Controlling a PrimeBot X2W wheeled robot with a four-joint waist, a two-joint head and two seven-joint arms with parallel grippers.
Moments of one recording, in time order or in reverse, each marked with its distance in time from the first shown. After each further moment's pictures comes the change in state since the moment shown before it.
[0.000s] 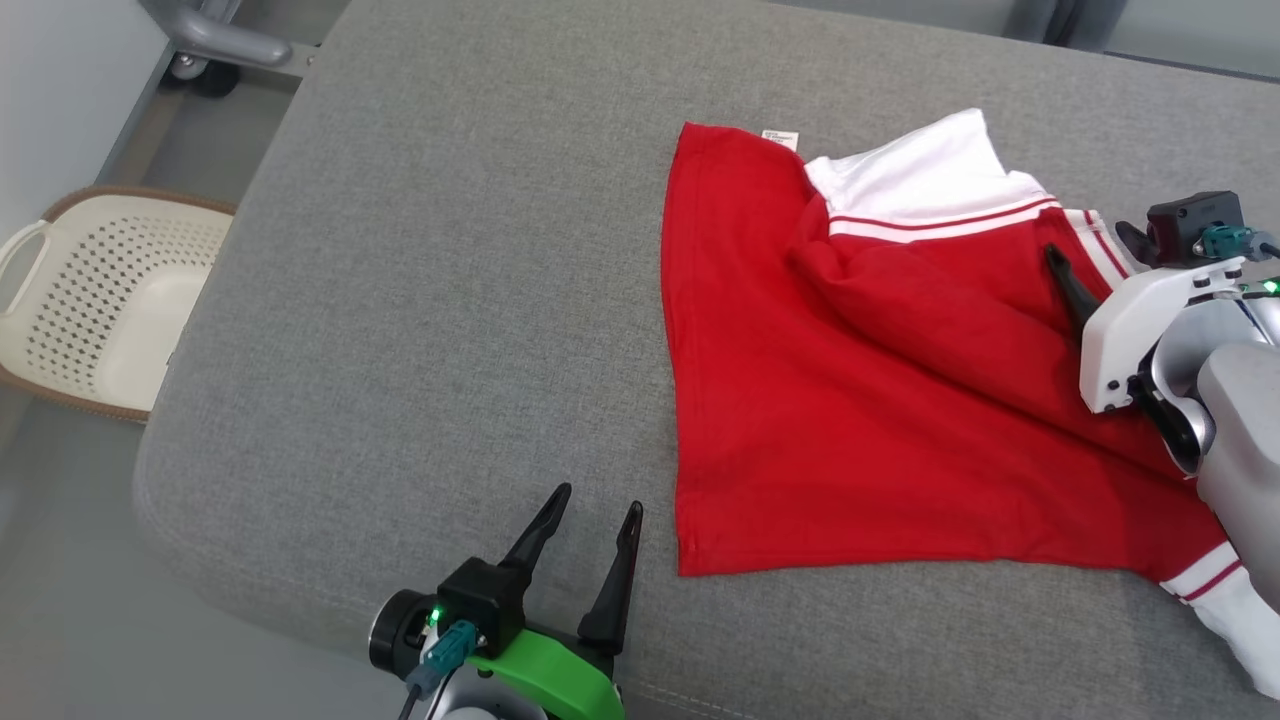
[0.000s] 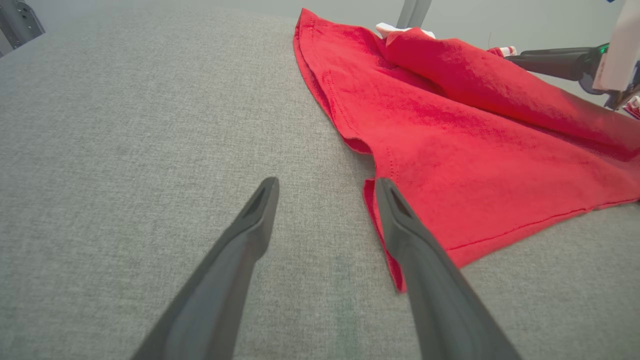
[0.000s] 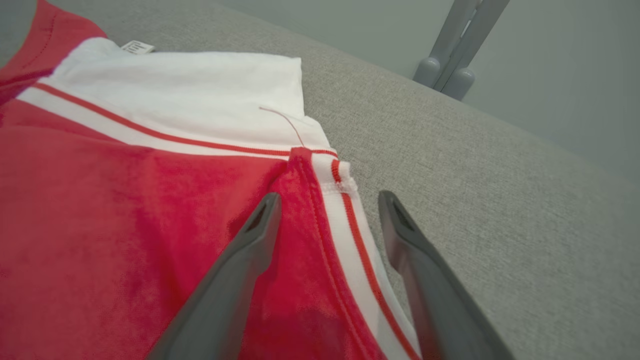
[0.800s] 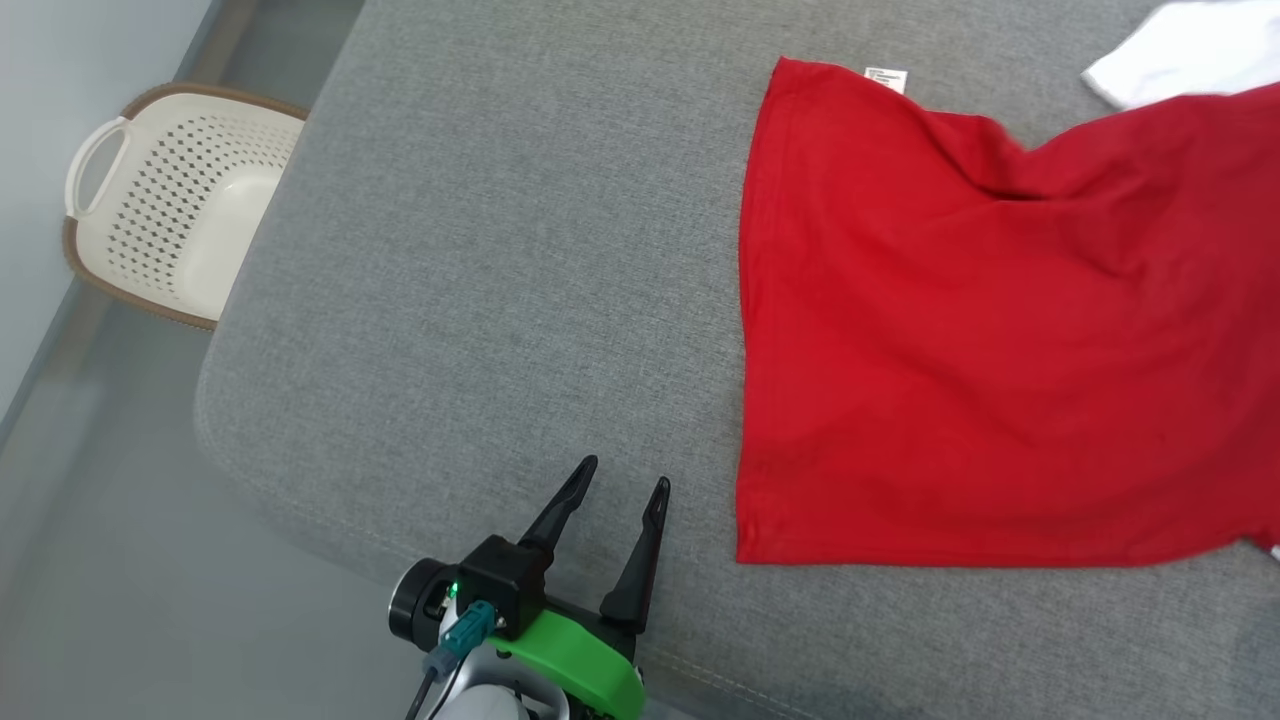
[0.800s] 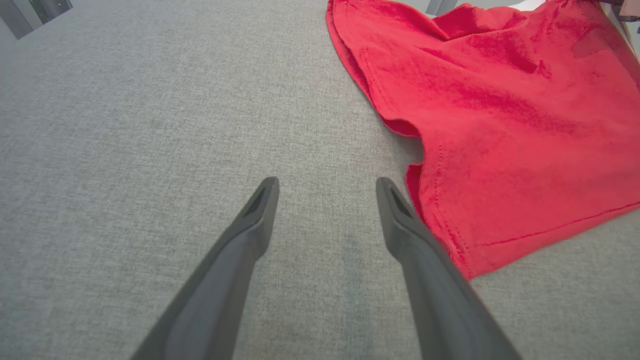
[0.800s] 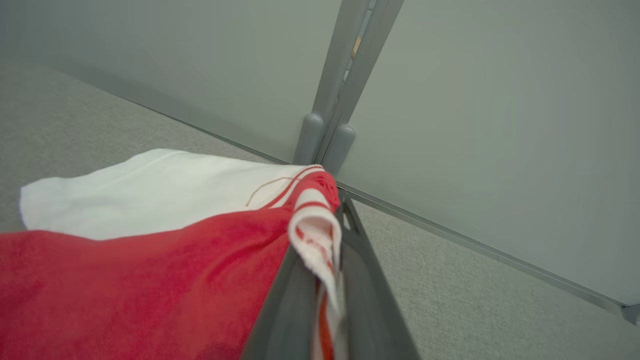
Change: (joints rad) left arm -0.040 0.000 -0.040 -0.031 -0.009 0.005 0.000; right arm -0.330 -0.162 -0.138 0.325 -0.193 0.001 -0.142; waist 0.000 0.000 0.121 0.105
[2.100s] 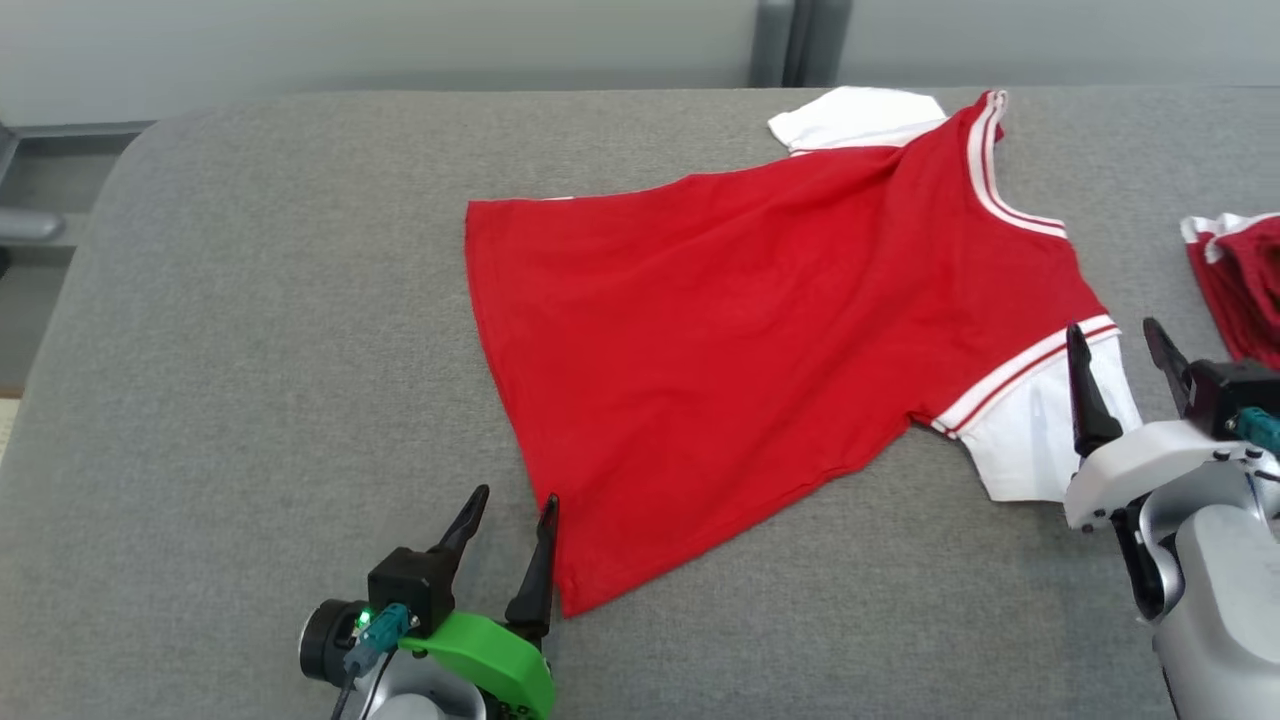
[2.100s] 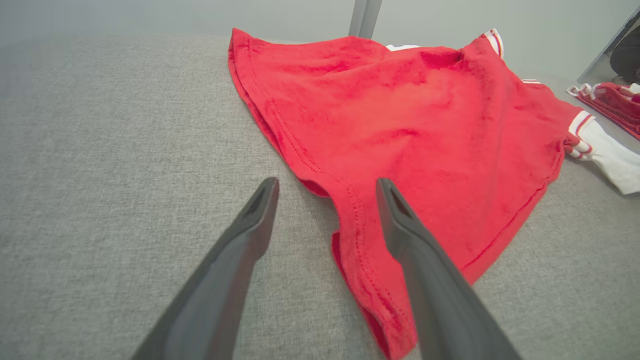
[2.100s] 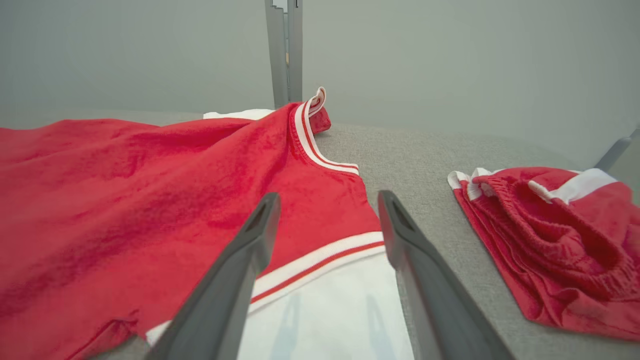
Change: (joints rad) left arm 0.023 -0.001 0.175 0.136 0.043 -0.027 0.000; right arm 0.712 0.373 -0.453 -0.611 -0.160 0.000 -0.040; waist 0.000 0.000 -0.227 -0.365
